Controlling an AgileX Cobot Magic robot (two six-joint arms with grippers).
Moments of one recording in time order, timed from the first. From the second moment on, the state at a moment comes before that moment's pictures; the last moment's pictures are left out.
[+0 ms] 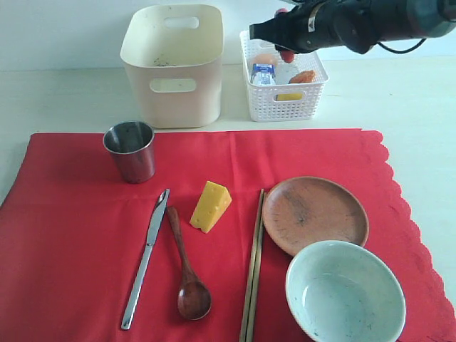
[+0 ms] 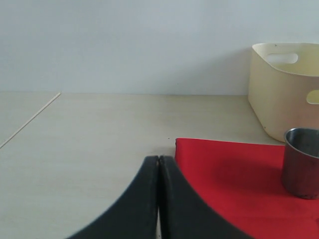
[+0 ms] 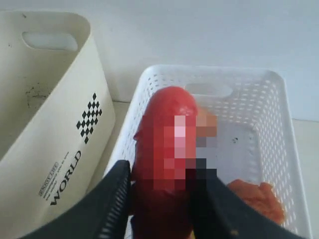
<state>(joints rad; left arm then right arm) 0.09 0.01 0.00 0.04 0.21 0.00 0.32 2.11 -1.49 -0.41 0.00 0.56</state>
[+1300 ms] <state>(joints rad) 0.09 0.01 0.00 0.04 0.21 0.00 0.29 2.12 -1.52 -0.11 0.09 0.44</state>
